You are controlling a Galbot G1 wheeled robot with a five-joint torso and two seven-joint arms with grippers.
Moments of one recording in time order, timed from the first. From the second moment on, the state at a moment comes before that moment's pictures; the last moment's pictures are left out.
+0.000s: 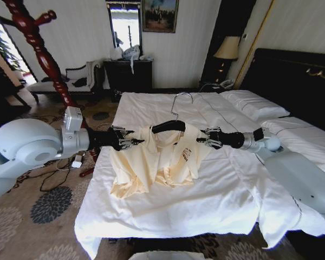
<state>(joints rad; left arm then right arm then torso) 0.17 -0.21 0.14 -2.25 -1.22 0.61 0.33 -0.49 0.53 0.05 1.57 1.04 0.40 -1.20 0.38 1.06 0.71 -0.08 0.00</state>
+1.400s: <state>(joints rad) 0.25 -0.18 0.03 -2.24 -1.22 0.56 0.34 -0.56 0.54 0.11 1.67 1.38 0.38 -0.93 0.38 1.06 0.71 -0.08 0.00</state>
